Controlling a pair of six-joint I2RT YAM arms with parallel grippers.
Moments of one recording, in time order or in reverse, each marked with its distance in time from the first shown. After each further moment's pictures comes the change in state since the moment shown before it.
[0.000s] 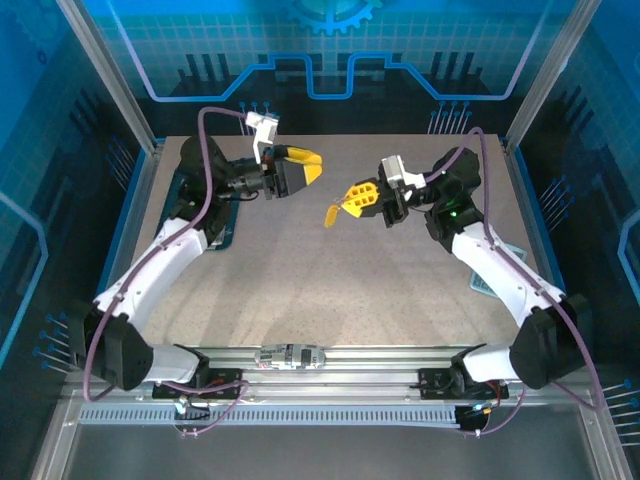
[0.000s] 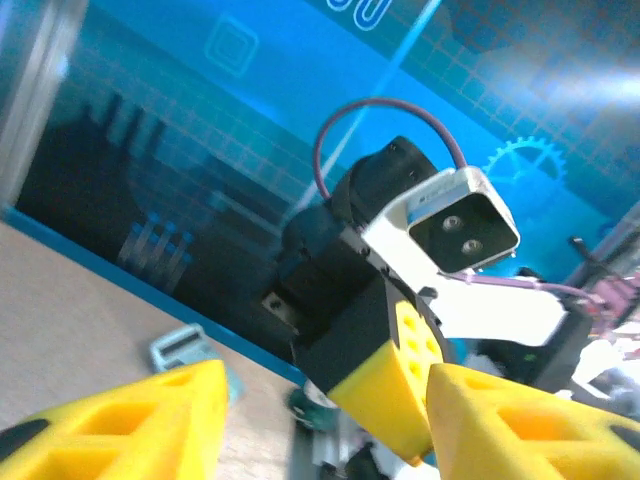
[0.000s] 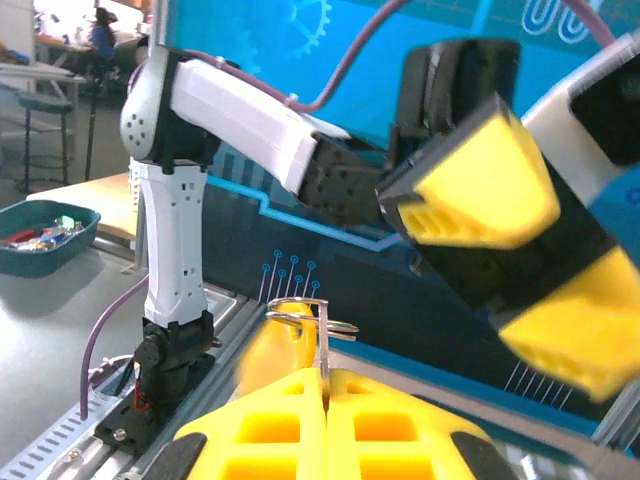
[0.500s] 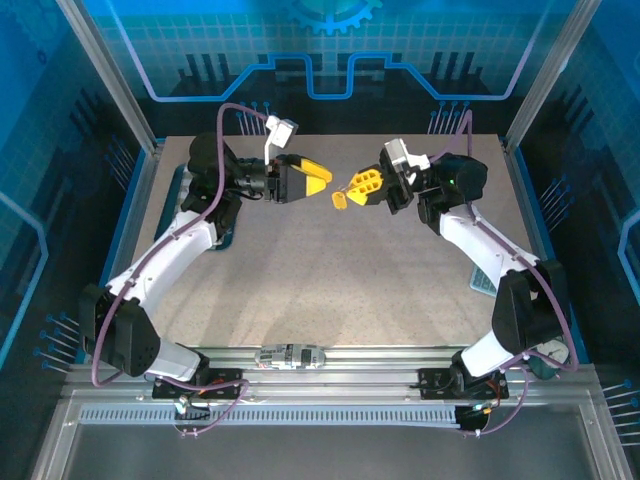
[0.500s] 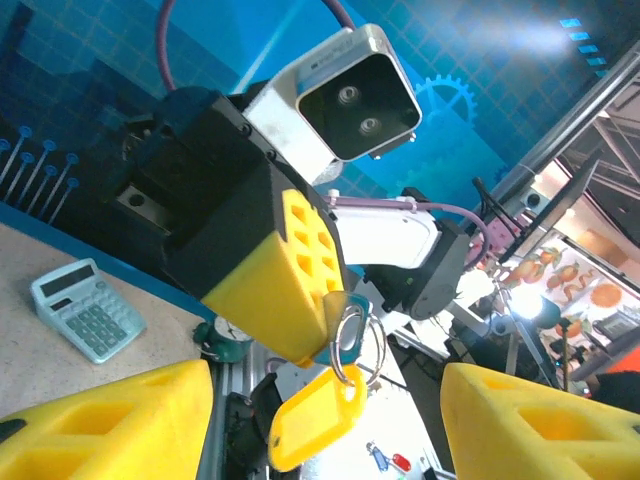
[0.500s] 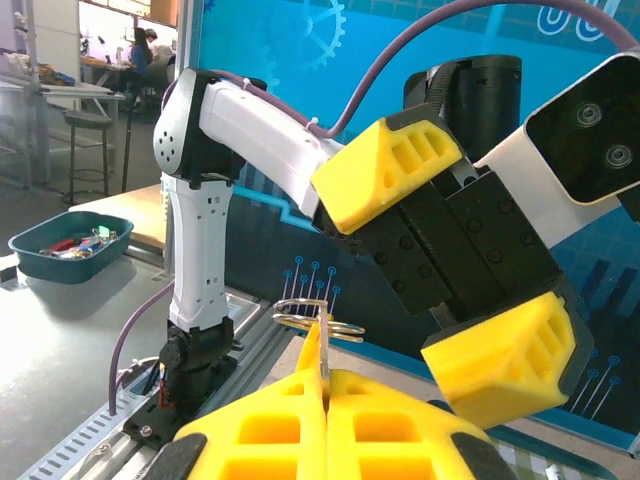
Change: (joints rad) left arm -0.029 0.058 0.019 0.125 0.205 -0.186; right arm -0.041 0.174 0.064 0.620 -0.082 0.568
